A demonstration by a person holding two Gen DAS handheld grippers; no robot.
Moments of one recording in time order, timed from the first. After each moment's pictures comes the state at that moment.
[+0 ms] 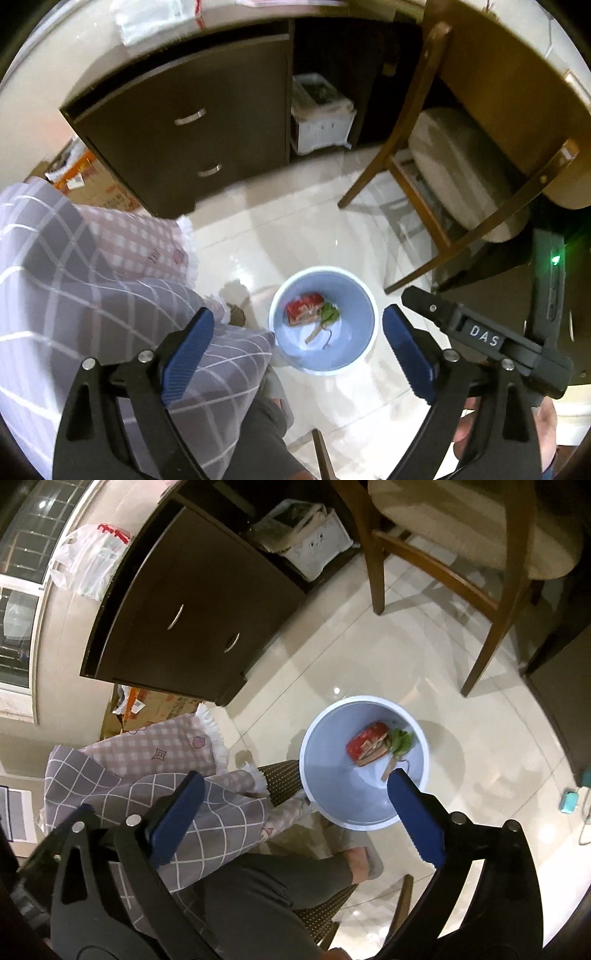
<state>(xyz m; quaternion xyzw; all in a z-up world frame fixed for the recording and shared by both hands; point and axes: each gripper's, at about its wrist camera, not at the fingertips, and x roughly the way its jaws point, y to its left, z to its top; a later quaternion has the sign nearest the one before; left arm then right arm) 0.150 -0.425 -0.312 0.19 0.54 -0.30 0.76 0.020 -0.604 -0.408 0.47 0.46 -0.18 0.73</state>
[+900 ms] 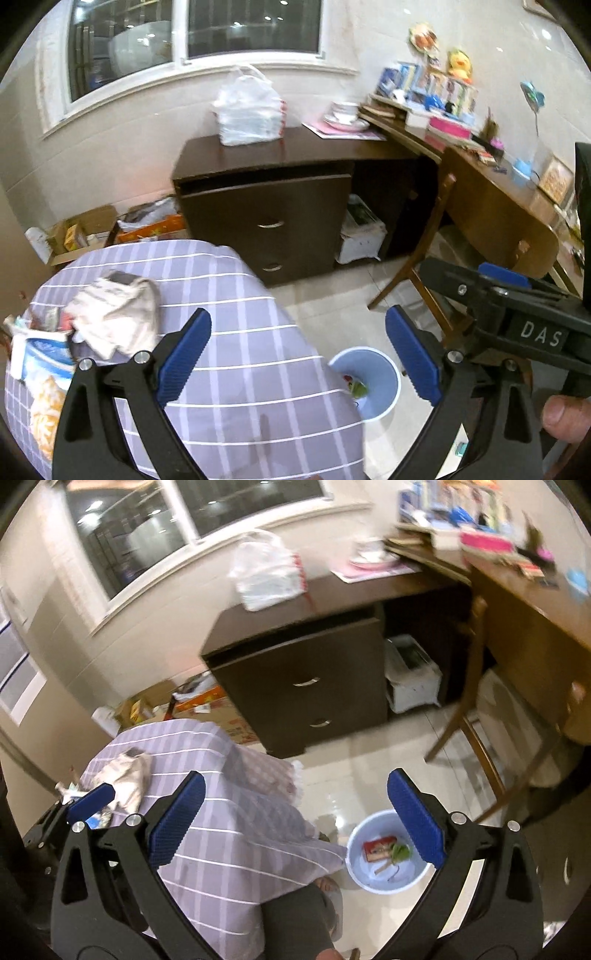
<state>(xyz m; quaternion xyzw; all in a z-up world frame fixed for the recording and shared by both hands) 0.137 -0.248 -0.149 0.10 0.37 -0.28 0.88 0.075 -0.435 -0.156 0.21 0.37 -0.11 0.90</state>
